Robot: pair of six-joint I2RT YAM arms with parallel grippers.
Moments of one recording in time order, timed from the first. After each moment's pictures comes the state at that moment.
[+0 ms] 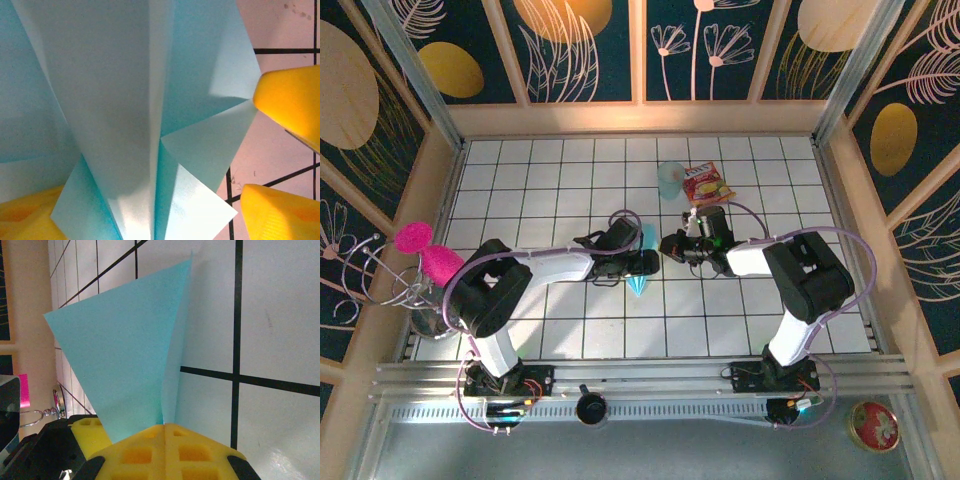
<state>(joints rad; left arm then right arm) -0.79 1.77 0.96 -0.18 0.09 -0.81 0.48 1.74 0.68 0.37 -0.57 0.87</state>
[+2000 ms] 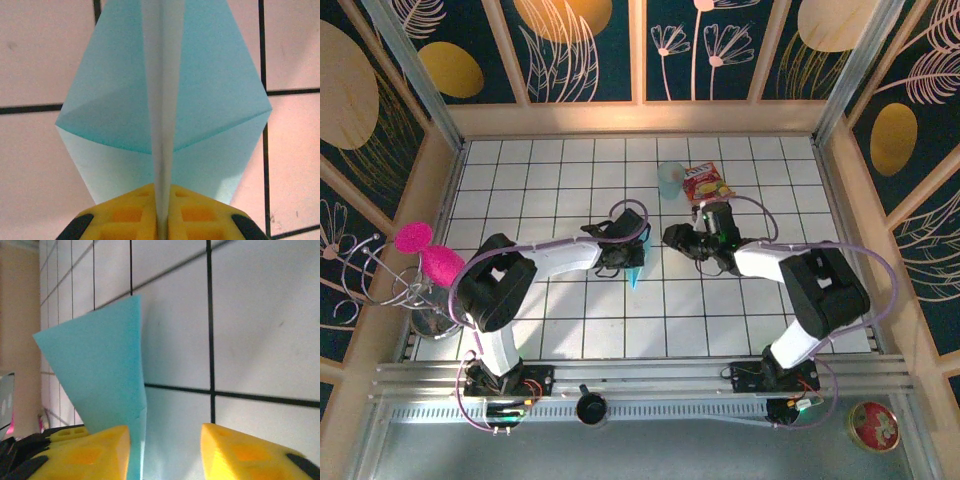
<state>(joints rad) -0.79 1.82 1.12 -0.39 -0.10 -0.77 0.46 1.60 0.69 0.24 -0.41 0.83</state>
